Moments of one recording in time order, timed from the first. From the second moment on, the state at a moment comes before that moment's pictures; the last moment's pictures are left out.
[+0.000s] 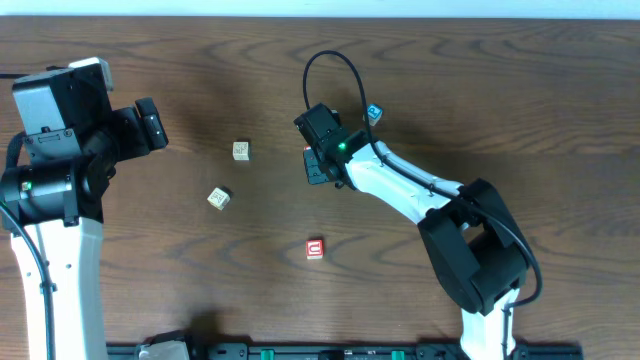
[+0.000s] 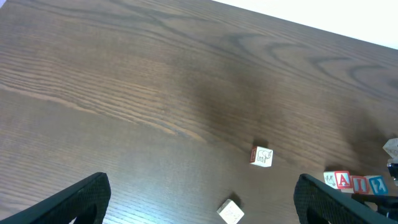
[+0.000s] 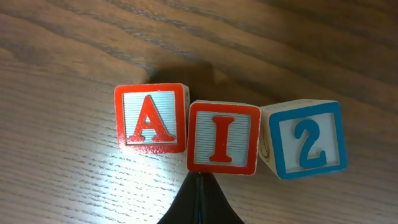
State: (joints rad) left arm 0.19 1.25 1.39 -0.93 0.07 -0.09; right arm 0.65 2.05 1.39 -0.53 0.13 0.44
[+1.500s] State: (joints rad) left arm 0.19 1.25 1.39 -0.93 0.07 -0.09; right arm 0.40 1.96 1.35 -0.61 0.06 0.35
